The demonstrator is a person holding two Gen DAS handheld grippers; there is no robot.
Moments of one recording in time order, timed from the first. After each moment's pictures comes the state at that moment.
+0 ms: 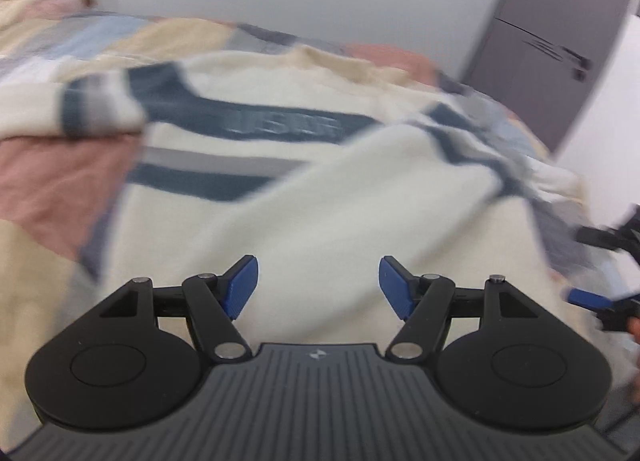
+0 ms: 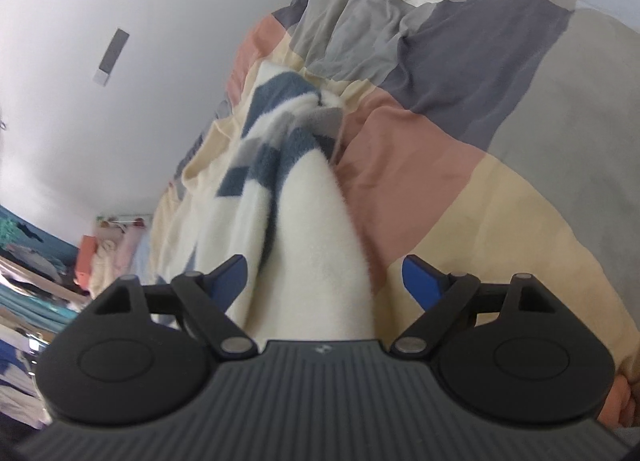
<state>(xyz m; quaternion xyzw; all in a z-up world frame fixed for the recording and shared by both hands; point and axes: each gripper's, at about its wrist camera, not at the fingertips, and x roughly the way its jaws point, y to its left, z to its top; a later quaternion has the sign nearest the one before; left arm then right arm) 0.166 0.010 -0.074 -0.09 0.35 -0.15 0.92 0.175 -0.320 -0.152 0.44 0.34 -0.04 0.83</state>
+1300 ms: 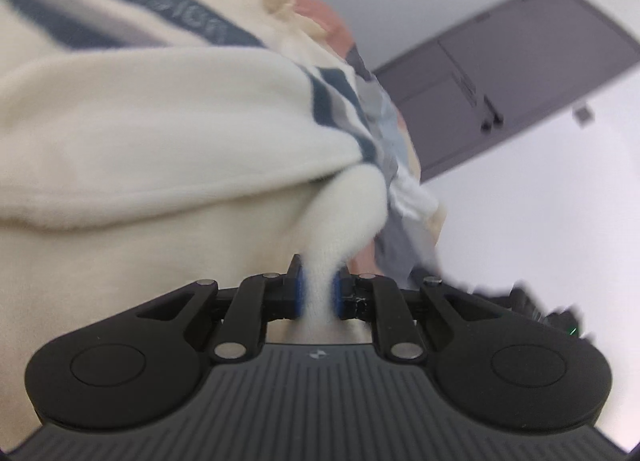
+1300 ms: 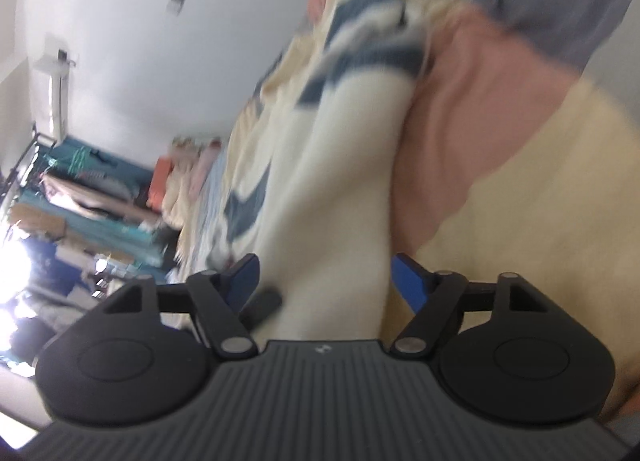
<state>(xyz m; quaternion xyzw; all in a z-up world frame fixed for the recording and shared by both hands) 0.172 -0.001 -0.107 -0.36 0.40 -0.28 0.80 0.186 -0.300 -0.169 0.45 0.39 0.14 0.79</state>
